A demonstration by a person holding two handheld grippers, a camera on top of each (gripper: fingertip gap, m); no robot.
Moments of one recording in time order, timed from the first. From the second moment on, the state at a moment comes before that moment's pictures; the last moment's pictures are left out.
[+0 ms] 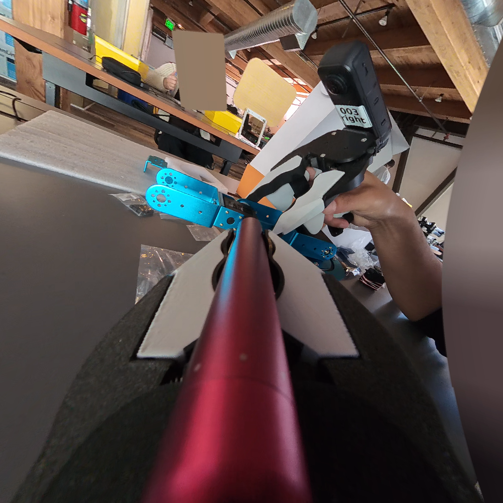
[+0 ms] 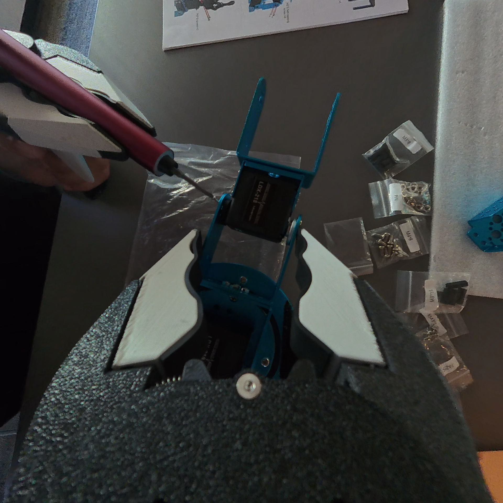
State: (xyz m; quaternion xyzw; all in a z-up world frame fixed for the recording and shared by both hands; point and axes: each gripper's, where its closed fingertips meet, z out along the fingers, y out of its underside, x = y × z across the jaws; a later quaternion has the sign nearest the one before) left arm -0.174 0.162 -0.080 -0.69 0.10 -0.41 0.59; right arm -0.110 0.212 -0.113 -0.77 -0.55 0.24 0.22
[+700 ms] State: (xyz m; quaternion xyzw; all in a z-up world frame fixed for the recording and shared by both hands) left arm -0.198 0.168 -0.079 -0.69 0.17 -0.46 0.54; right arm -0.090 0.220 -0.102 -0.71 -0.45 0.53 0.07
